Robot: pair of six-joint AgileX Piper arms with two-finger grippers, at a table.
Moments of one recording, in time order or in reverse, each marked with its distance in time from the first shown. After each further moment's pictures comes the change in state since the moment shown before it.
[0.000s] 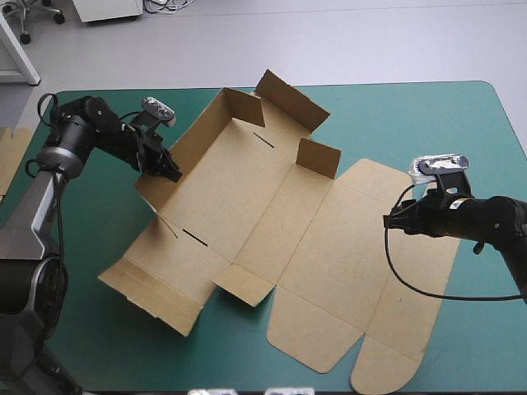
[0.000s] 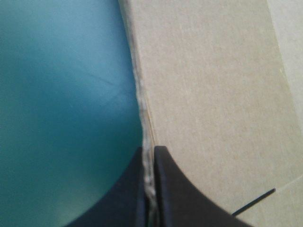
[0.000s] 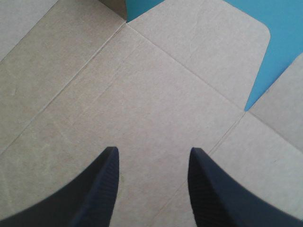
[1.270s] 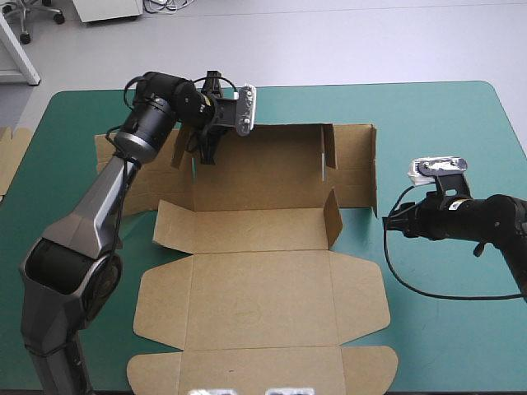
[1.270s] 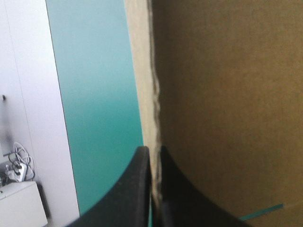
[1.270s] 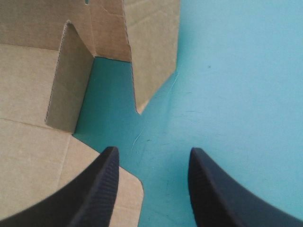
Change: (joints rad) left arm -0.364 0.158 -0.390 0.349 -0.090 0.585; right arm 0.000 0.004 -0.010 -0.001 0.049 0.027
